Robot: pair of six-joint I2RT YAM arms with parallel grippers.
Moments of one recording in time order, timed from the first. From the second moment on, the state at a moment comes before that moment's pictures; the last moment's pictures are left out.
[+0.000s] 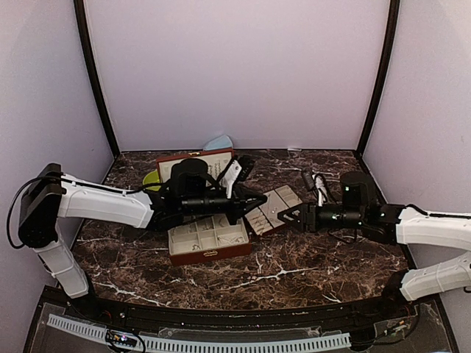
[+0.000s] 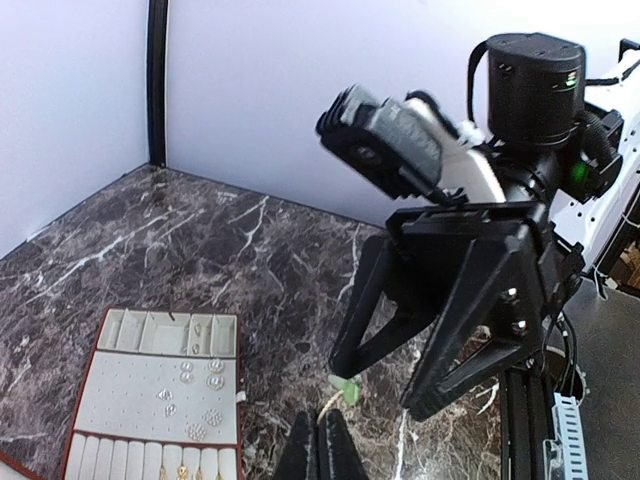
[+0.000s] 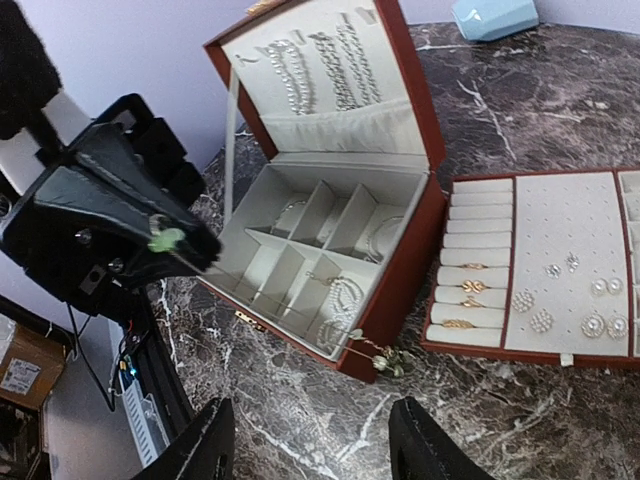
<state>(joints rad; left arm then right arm) -0.96 1.70 1.02 0.50 0.32 -0.10 0.74 1.10 0.57 0.10 -0.37 0.48</state>
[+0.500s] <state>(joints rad) -0.96 1.58 1.06 0.19 0.26 -0.11 0.96 1.15 0.57 0.31 -0.13 0.43</state>
